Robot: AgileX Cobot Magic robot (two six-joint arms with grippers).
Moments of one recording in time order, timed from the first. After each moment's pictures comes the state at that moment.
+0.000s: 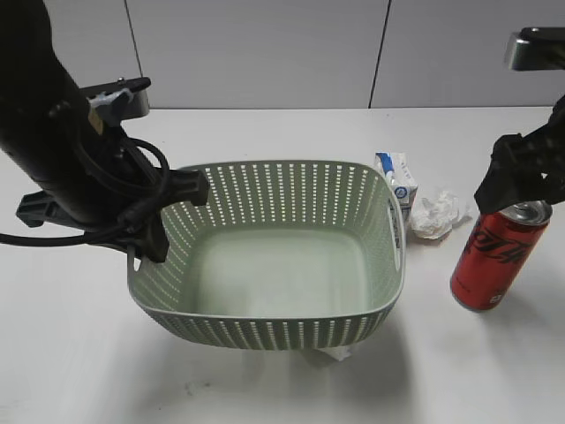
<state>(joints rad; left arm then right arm) -0.63 1.56 -1.05 -0.24 0.87 -0.39 0.23 1.44 -0.98 0.10 0.82 -0.04</state>
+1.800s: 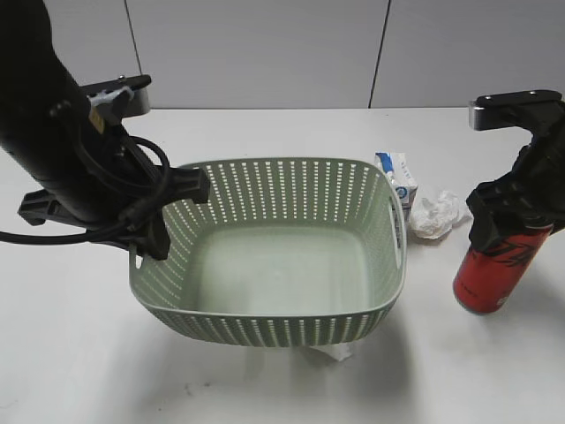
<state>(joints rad) -0.63 1.56 -1.05 -0.24 0.86 -0.39 0.24 1.63 -0.99 0.02 0.80 0.00</state>
